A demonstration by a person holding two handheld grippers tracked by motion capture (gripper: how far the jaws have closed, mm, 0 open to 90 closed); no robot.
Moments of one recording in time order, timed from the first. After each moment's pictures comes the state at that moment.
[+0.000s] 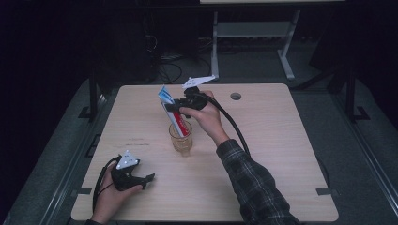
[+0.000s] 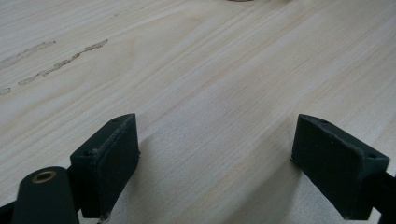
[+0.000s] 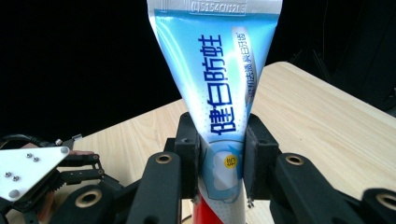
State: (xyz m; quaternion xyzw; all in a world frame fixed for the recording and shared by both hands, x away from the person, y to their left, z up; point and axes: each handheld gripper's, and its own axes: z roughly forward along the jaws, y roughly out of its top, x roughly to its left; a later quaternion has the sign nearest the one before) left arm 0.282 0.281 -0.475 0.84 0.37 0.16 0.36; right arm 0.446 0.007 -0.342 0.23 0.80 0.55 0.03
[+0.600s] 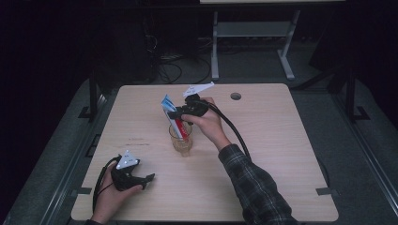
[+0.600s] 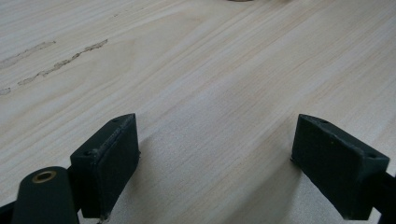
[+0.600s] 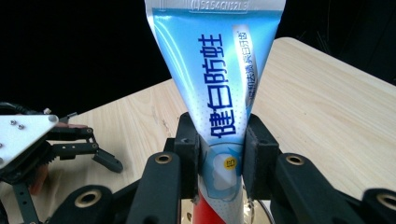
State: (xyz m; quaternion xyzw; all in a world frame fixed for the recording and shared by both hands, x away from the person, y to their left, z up) left arm 0.282 0.281 -0.475 0.84 0.37 0.16 0.36; right arm 0.442 0.006 -0.365 0.23 0.82 0.53 0.03
